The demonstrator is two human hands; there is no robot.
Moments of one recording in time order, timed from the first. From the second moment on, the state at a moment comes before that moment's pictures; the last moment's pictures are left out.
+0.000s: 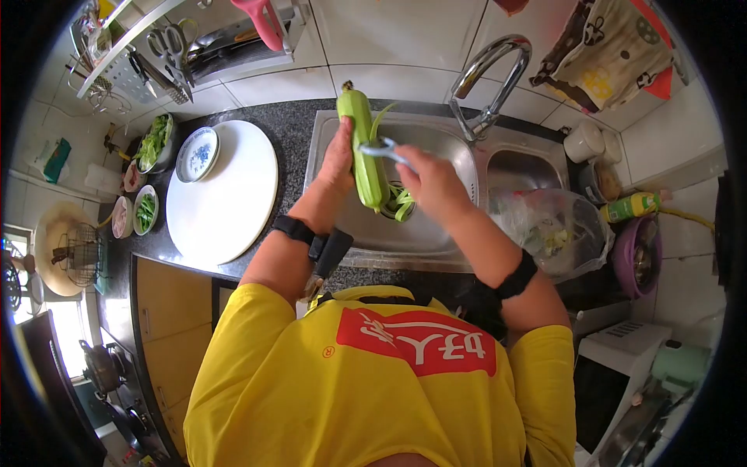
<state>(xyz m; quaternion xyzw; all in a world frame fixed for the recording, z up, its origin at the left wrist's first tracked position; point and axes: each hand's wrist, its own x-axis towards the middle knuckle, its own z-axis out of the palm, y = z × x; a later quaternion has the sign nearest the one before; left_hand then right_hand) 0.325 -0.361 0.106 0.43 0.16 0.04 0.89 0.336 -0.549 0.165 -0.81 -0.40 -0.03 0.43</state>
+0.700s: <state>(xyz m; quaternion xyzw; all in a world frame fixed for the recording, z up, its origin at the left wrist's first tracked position) 0.318 -0.365 0.099 0.35 0.14 -0.09 0.92 0.370 -0.552 0.172 -0.85 -0.29 -0.04 0.44</state>
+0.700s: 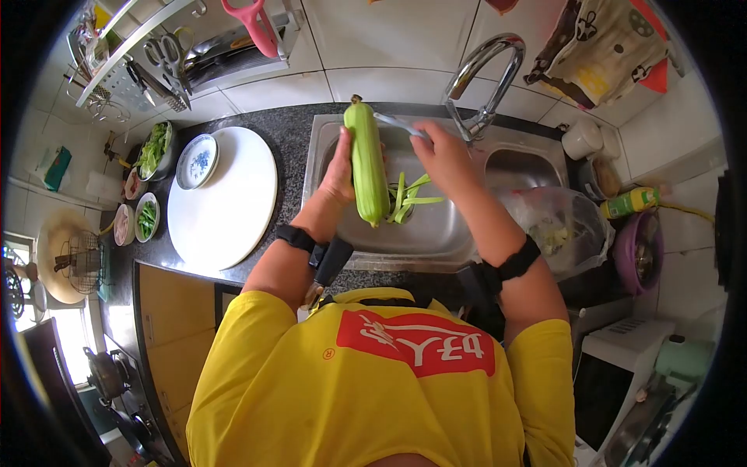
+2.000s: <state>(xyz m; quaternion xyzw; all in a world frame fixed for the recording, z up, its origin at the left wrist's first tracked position) 0.344 -0.335 0.097 0.35 0.18 0.11 0.91 0.317 -0.610 0.121 -0.86 -0.37 0.03 0.34</state>
